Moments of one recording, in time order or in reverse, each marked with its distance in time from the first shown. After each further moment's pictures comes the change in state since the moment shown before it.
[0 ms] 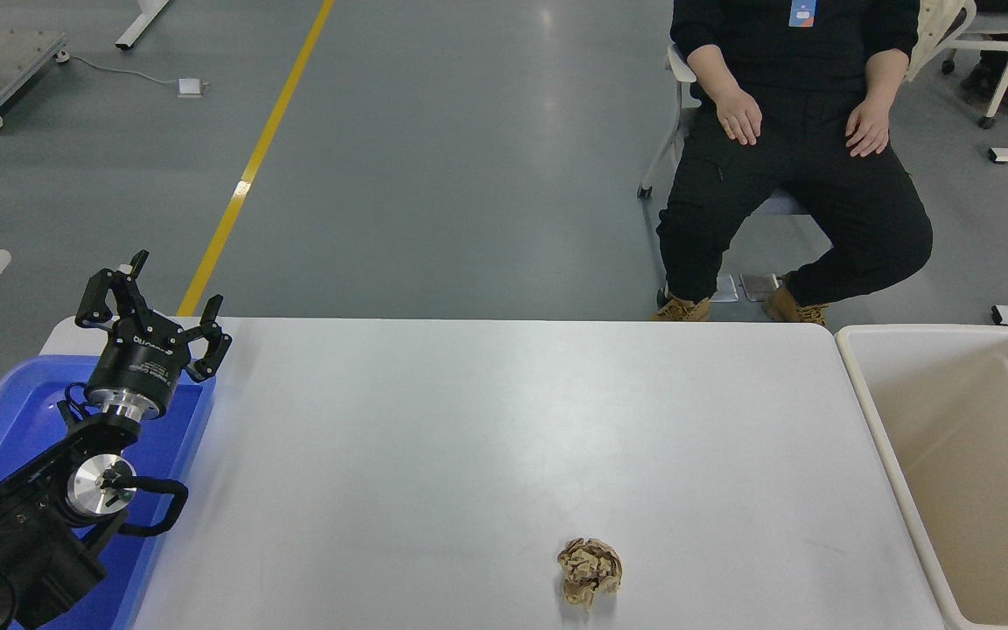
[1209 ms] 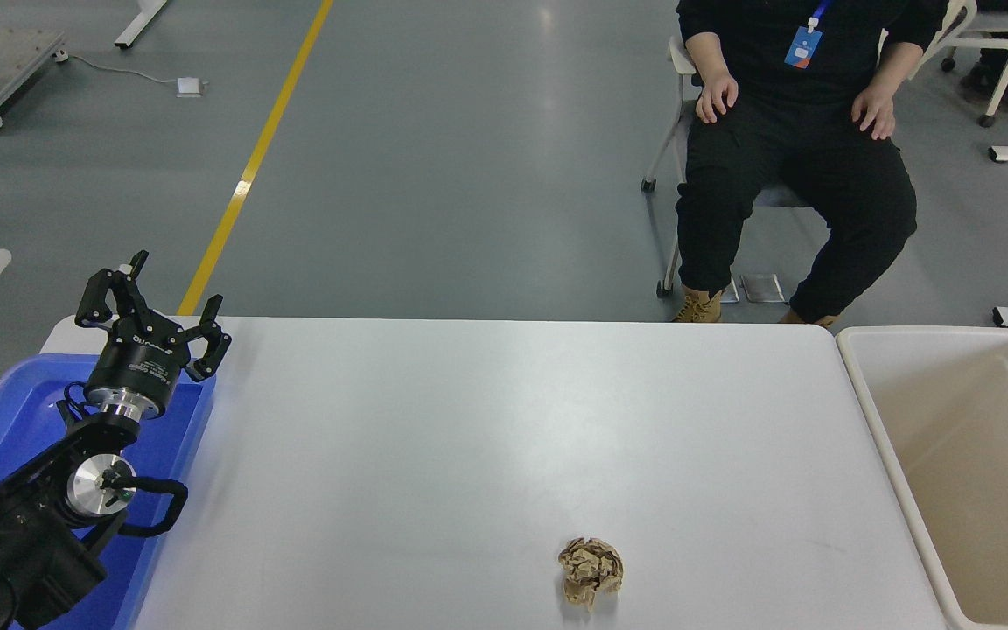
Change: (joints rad) left arm 0.000 0.000 0.000 0.000 0.000 0.000 0.000; right arm 0.413 -0.288 0.971 0.731 0.001 0.086 0.041
